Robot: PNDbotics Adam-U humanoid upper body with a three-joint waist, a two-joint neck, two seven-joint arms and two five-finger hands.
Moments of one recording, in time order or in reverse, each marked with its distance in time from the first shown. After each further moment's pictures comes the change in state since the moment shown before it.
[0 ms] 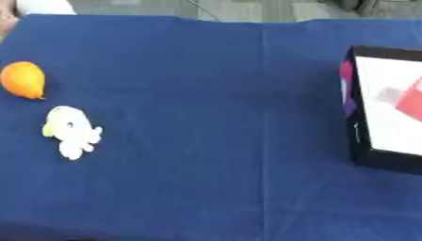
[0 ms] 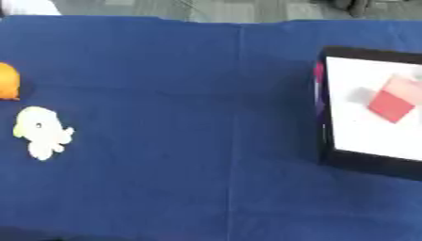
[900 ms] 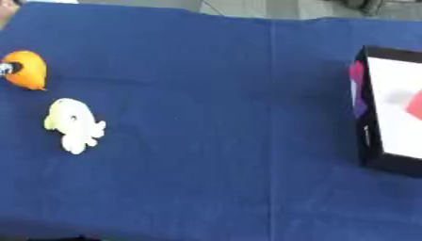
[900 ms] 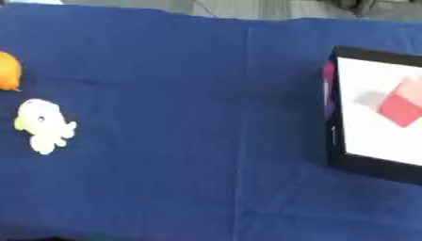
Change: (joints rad) left arm -0.115 -0.095 0.092 0.288 -0.226 0.205 0.204; right arm -0.026 0.012 -0.030 0.058 -0.100 0.050 0.013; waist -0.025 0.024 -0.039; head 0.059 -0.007
